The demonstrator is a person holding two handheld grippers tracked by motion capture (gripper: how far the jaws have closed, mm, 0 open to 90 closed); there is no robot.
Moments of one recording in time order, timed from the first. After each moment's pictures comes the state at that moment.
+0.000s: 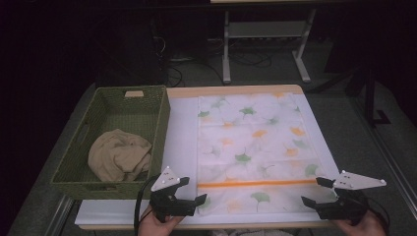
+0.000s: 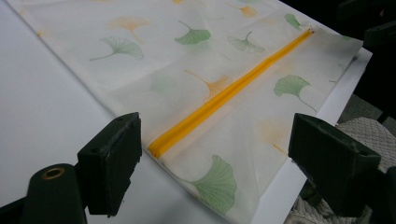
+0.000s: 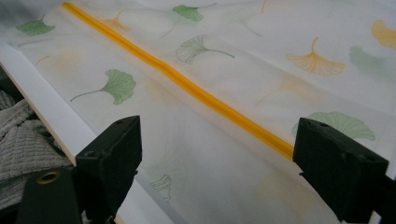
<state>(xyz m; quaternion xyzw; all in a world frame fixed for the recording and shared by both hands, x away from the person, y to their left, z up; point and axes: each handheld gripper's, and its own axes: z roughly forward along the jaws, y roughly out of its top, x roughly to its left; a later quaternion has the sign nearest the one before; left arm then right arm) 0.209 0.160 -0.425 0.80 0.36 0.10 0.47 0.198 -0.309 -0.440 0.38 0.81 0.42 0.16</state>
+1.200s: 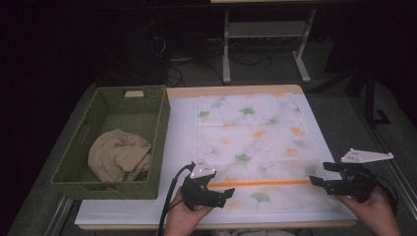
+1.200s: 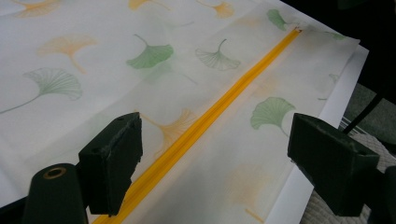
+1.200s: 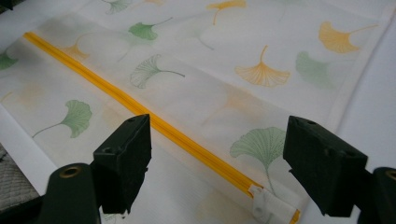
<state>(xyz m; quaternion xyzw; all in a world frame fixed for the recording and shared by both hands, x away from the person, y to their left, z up) 0.234 0.083 -0.417 0.83 0.33 0.08 0.45 0.241 -0.333 -0.416 0.43 0.80 0.40 0.14</state>
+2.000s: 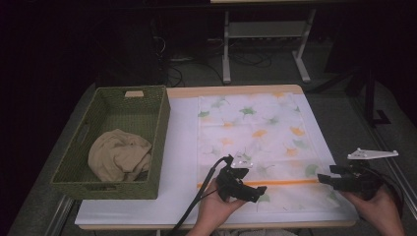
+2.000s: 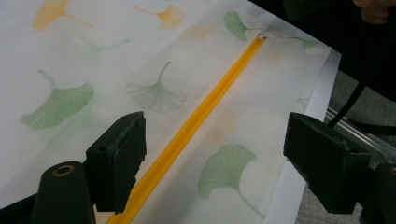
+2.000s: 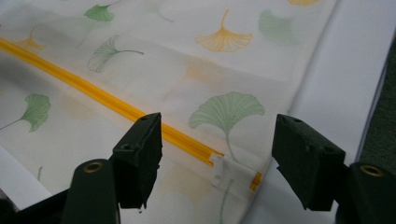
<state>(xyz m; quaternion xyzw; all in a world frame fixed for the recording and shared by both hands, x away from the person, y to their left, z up) 0.255 0.000 -0.417 0.86 0.29 0.03 0.43 0.250 -0.359 -0.430 0.49 0.78 0.38 0.11</state>
